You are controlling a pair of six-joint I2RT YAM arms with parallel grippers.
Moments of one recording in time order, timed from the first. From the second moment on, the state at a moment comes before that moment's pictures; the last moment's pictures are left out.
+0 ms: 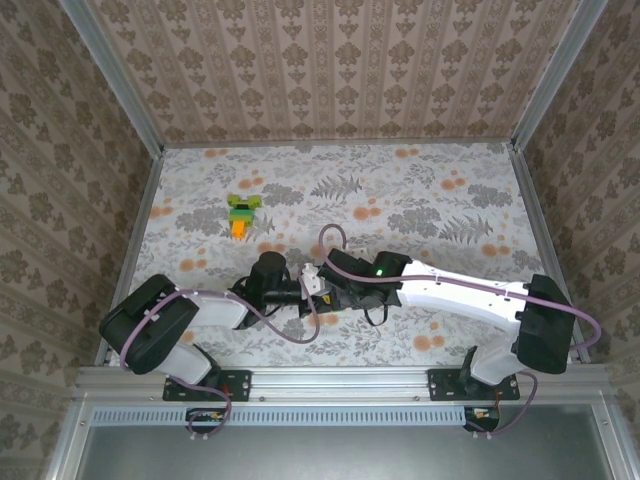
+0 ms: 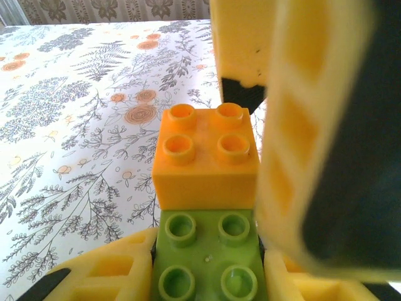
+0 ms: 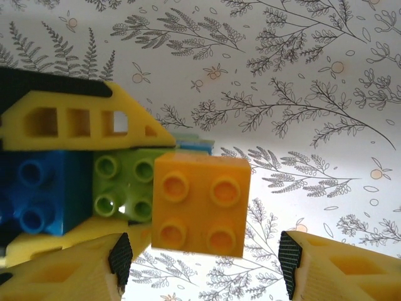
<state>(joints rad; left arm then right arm) -0.78 1.48 0.37 0.70 0.69 0.34 1.06 1.48 1.17 -0.94 0.25 0.89</state>
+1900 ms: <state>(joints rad) -0.46 1.60 1.35 -0.77 0.47 -0.04 0.71 0.96 0.89 -0.78 0.11 0.44</state>
